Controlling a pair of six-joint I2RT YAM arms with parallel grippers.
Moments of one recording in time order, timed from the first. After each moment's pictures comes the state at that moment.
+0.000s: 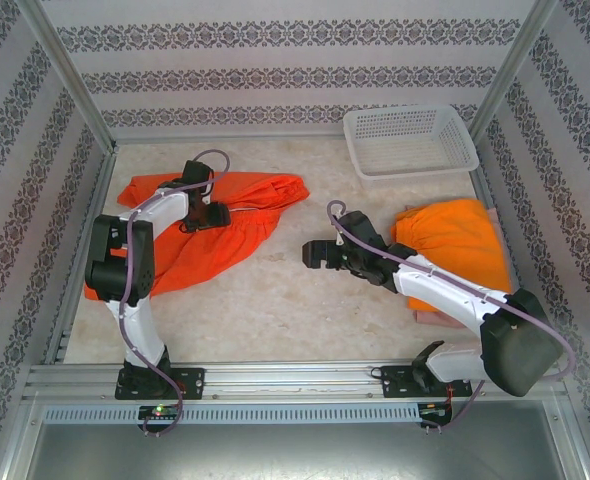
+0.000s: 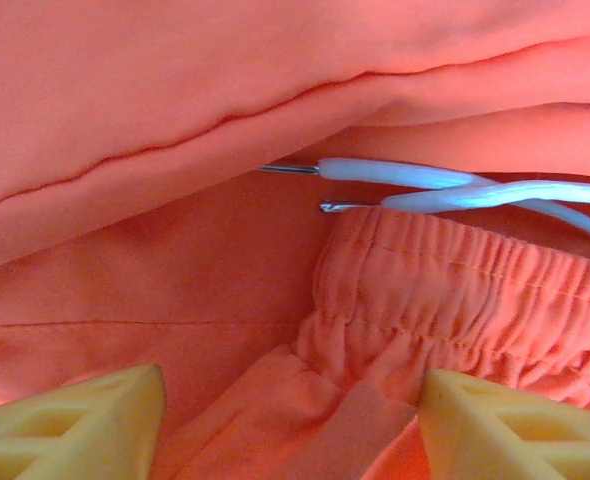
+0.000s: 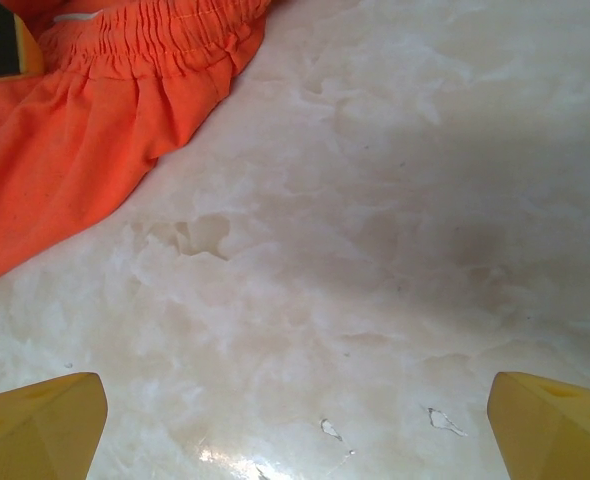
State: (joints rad) left arm -0.12 1.90 1.31 -0.61 0.06 -0.33; right arm 0.64 1.32 0.79 -0.28 -0.04 0.56
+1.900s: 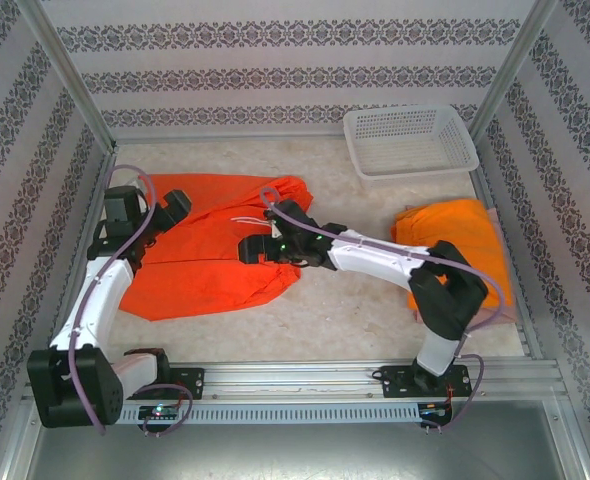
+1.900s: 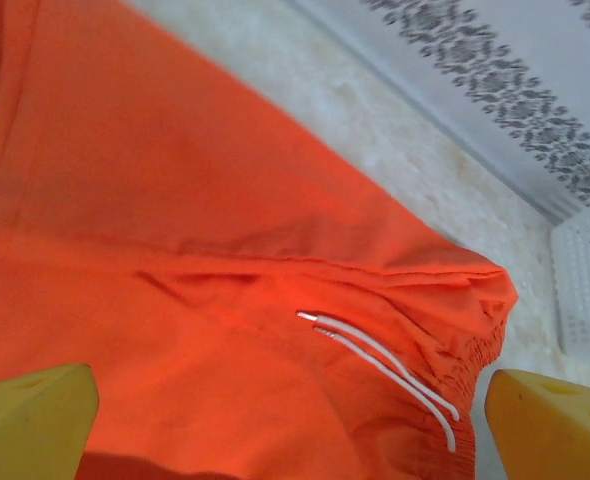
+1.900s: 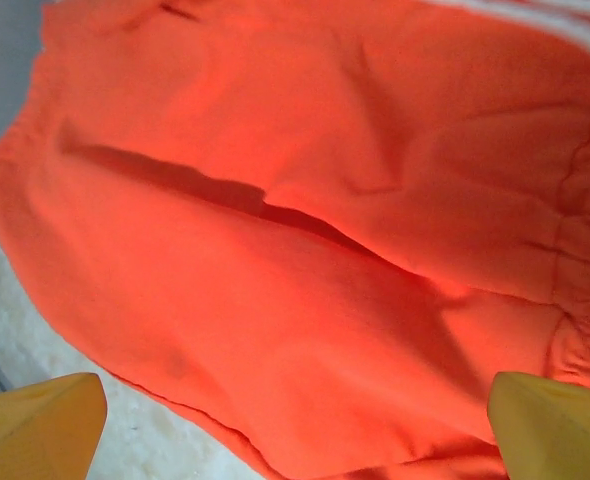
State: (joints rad) left arm 0.13 1.14 0.83 -0.34 0.22 -0.61; right arm 0.84 1.78 1.20 -0.24 -0.22 0.72
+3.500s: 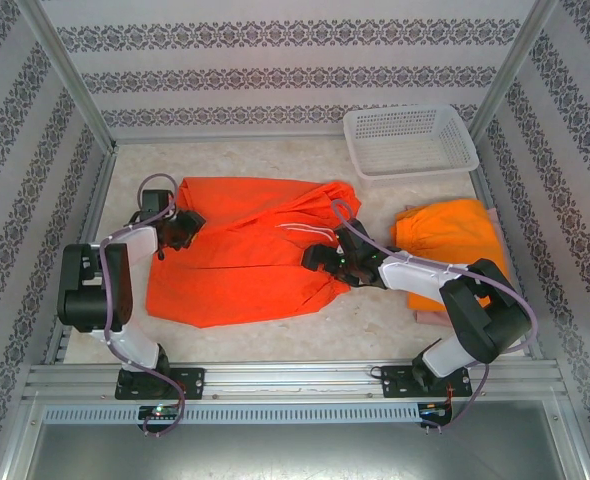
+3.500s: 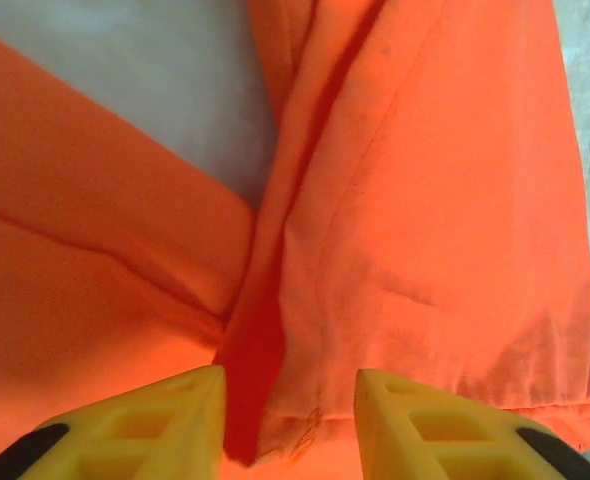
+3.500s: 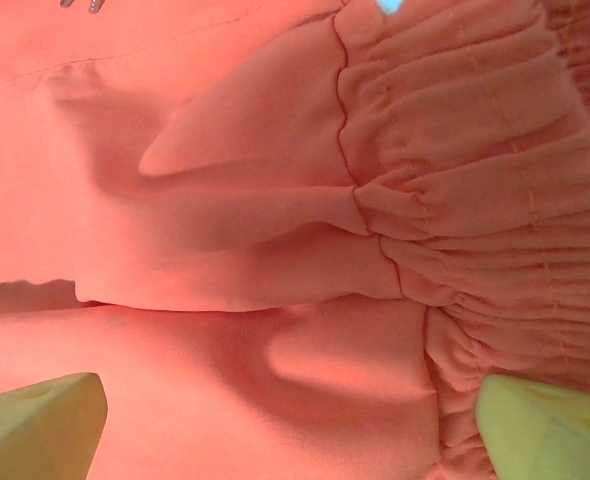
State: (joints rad) left arm 0.08 1.68 0.87 -0.12 0.36 -0.88; right arm 0.57 1.53 0.70 -0.12 -0.21 0.87
